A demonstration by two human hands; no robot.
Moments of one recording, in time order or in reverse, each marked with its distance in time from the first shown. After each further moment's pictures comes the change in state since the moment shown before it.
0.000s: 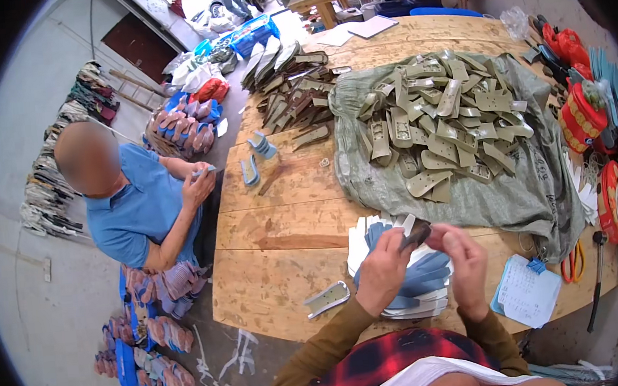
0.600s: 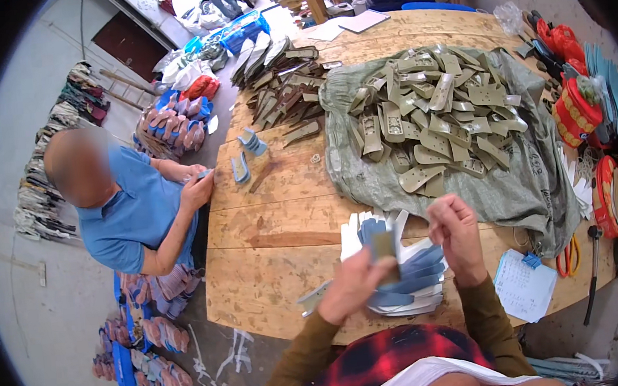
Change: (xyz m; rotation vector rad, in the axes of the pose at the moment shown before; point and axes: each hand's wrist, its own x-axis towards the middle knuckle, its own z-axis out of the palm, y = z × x) left_hand -0.003 -0.003 -0.060 -0.239 -0.384 -0.303; right_hand 0.047 0.013 -0.005 0.366 -0.073 0.127
